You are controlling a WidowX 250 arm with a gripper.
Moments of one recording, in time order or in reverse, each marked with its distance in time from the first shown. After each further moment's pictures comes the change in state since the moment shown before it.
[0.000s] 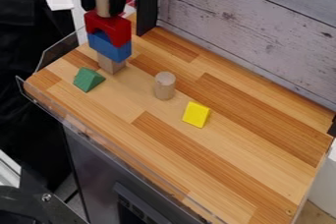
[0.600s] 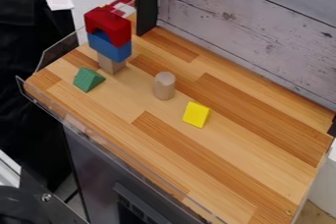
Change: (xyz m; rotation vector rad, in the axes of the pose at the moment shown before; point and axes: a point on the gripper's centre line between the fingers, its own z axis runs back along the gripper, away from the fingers) arm -0.002 -0.049 0.027 -0.054 -0.146 -0.046
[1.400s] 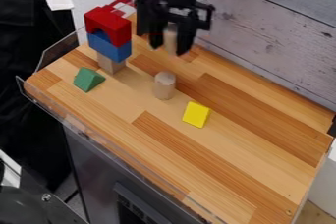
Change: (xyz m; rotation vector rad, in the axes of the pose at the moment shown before) arm -0.012 -0.061 -0.061 0.017 0.100 -0.195
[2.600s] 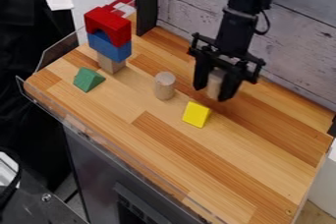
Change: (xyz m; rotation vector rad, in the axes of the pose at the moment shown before) arm 0.000 -0.068 -0.040 0.075 0.083 -0.198
